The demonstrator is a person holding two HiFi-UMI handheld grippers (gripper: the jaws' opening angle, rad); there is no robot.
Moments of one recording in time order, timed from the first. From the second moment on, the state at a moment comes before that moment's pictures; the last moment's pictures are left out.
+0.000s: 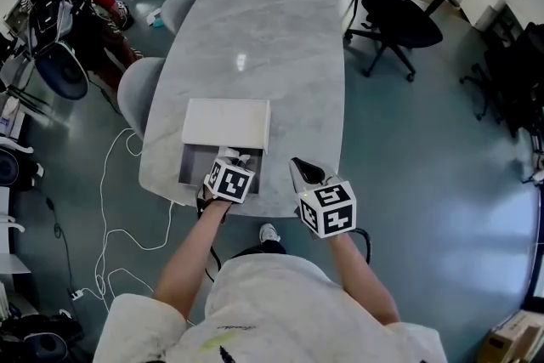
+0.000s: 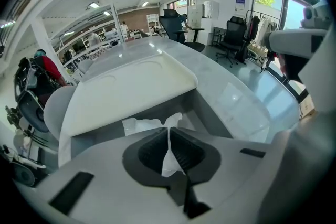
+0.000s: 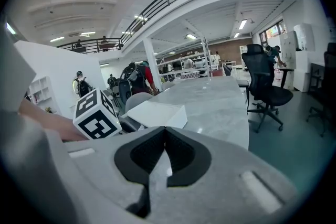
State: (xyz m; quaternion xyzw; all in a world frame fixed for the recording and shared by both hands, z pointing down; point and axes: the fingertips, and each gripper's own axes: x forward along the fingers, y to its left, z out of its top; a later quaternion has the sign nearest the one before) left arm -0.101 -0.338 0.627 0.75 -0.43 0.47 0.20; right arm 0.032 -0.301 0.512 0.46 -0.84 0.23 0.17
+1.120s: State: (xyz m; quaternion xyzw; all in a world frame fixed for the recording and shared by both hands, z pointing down) left arm -0.131 -0.262 0.488 0.78 -0.56 0.23 0.14; right arm 0.009 -0.236 0.465 0.42 -0.88 0.17 0.14
